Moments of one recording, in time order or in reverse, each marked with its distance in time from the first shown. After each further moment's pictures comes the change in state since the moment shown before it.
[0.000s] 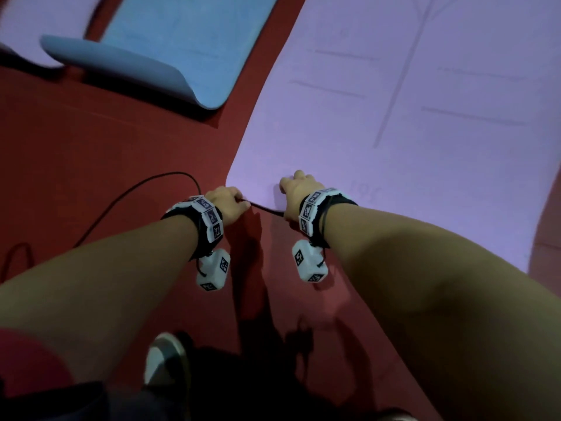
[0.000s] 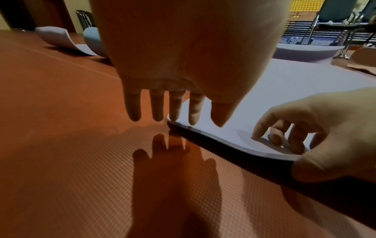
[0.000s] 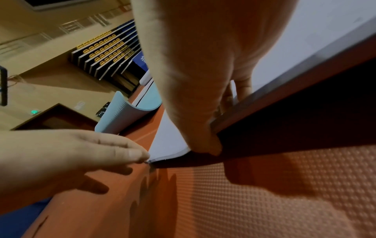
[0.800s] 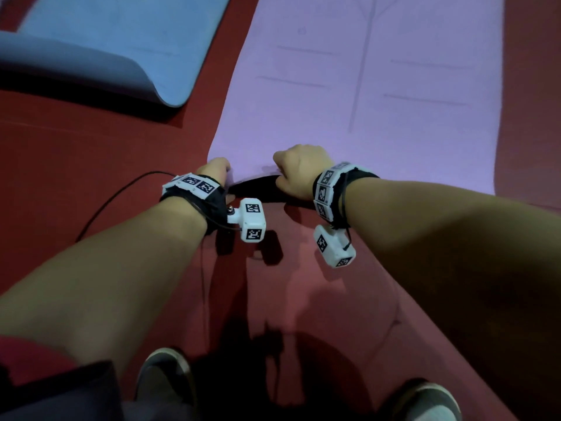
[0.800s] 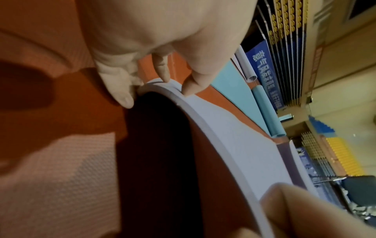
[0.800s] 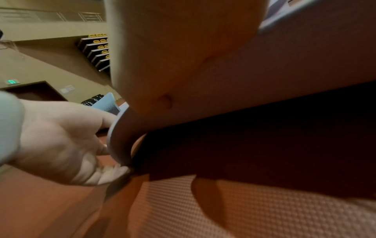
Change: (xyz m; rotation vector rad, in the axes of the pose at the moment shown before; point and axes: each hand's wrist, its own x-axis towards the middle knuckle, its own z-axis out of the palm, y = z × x) left_hand 0.047 0.025 -0.005 -1.184 -0.146 -0.258; right_hand -0.030 0.000 -0.025 -0.178 0.397 -0.029
